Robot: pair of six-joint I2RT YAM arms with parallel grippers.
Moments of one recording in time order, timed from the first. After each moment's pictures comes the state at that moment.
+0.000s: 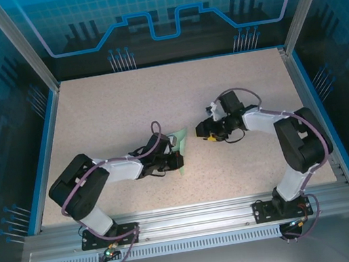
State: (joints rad) left arm -0.67 1.65 0.65 0.10 0.29 -0.70; right arm 0.34 1.71 0.92 -0.27 -0.71 0.53
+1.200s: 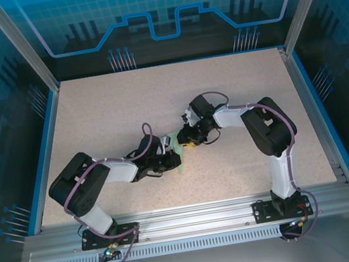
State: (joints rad) left arm -0.60 1.67 0.56 0.31 0.42 -0.80; right arm 0.51 2.02 1.19 -0.32 -0.66 0.56
